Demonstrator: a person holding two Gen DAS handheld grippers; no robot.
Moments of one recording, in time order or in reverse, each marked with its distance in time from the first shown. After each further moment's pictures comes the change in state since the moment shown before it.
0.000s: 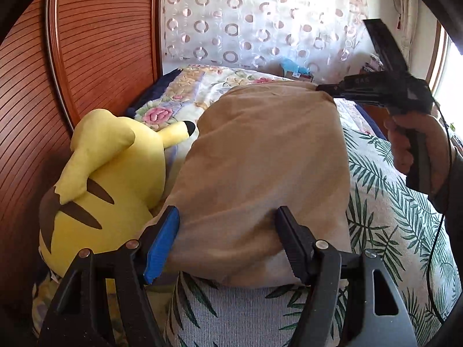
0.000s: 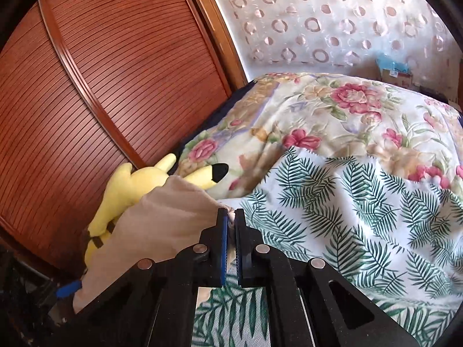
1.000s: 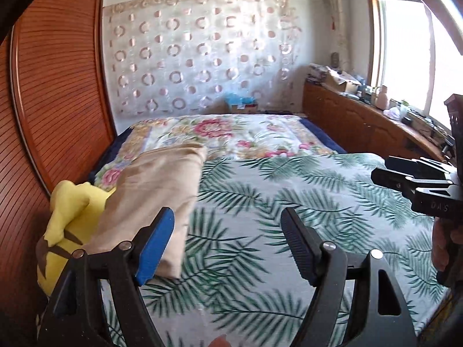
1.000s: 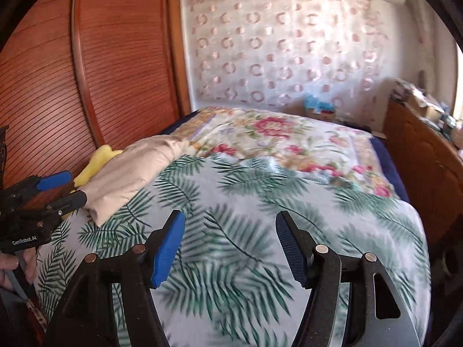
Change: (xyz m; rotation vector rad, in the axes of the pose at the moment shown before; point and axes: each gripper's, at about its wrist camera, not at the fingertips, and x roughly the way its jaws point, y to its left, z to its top) left arm -0.116 -0.146 -0.014 0.220 -0.211 -0.143; right arm -0.309 0.071 -0.216 -0.034 -0.253 -0.329
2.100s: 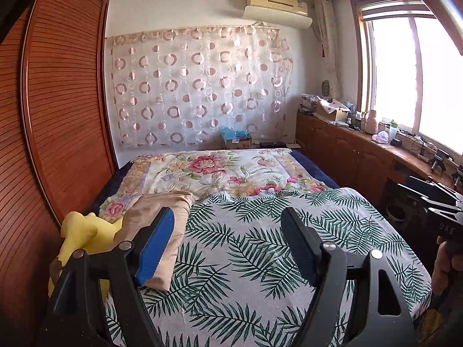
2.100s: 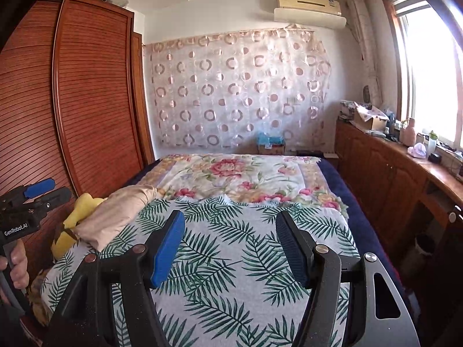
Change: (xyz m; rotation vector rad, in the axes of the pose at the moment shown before) left arm -0.081 -0.036 0.036 0.011 -0.154 0.008; right arm -0.121 0.011 -0.032 0.093 -0.197 -0.154
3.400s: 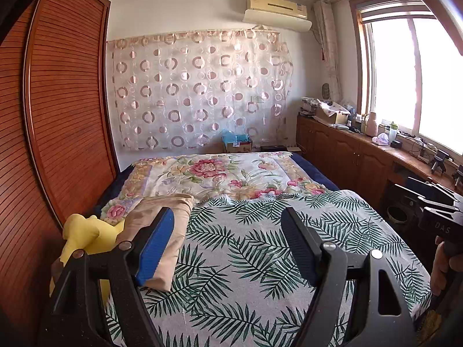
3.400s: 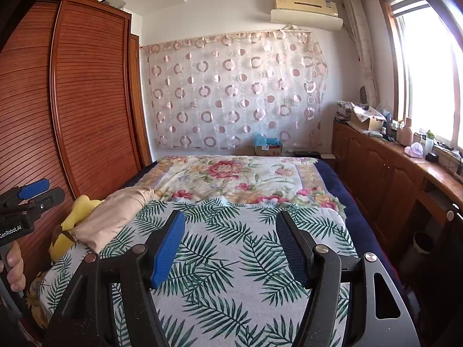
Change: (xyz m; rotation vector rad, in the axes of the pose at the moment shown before) left arm 0.000 0.001 -0.003 0.003 -0.011 0.003; right arm 0.003 -0.006 0.003 -0.002 -0.006 -0.005
